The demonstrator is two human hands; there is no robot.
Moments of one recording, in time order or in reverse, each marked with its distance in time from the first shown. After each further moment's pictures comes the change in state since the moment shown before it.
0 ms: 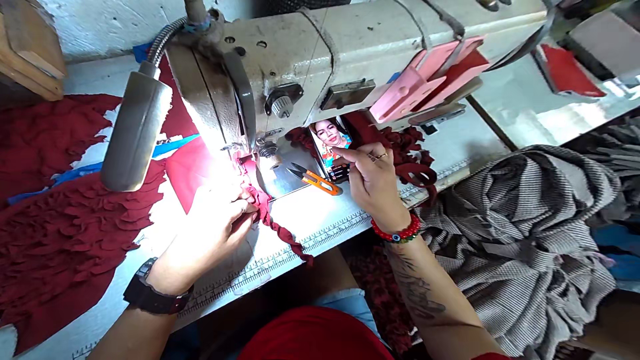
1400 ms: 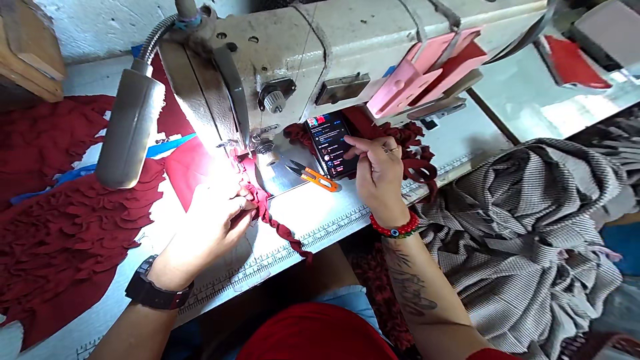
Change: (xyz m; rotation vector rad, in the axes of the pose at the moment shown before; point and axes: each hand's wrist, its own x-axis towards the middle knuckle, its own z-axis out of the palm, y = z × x) left_hand 0.000 -0.001 0.001 -0.018 -0.001 -0.007; right_hand -0.003 0.003 -0.002 -0.002 0.089 0.117
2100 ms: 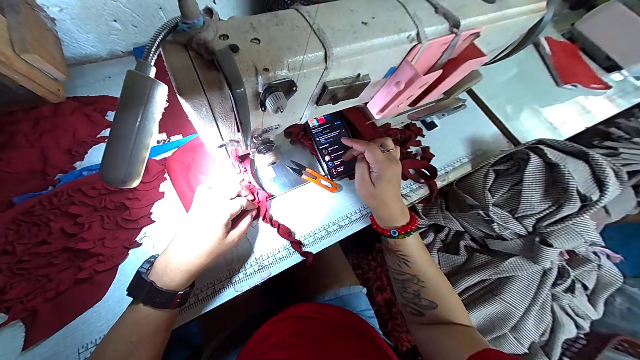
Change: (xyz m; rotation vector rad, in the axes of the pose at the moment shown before) left_hand 0.000 0.001 -0.001 0.009 -0.001 -0.001; right_hand 0.000 -0.001 0.000 0.000 -0.033 0.014
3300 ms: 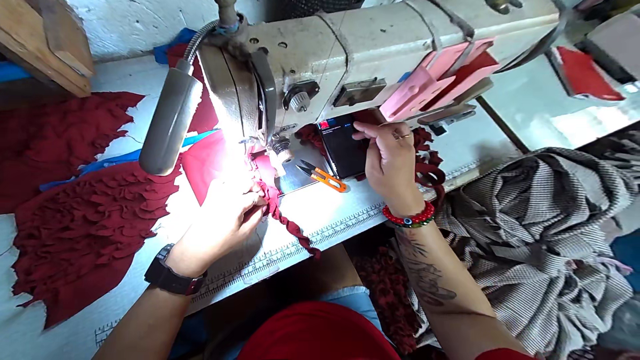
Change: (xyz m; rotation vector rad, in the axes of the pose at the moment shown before) left_hand 0.000 -0.001 0.001 0.009 0.001 0.006; right_hand 0.025 -0.001 -0.009 -0.082 -0.042 -0.106
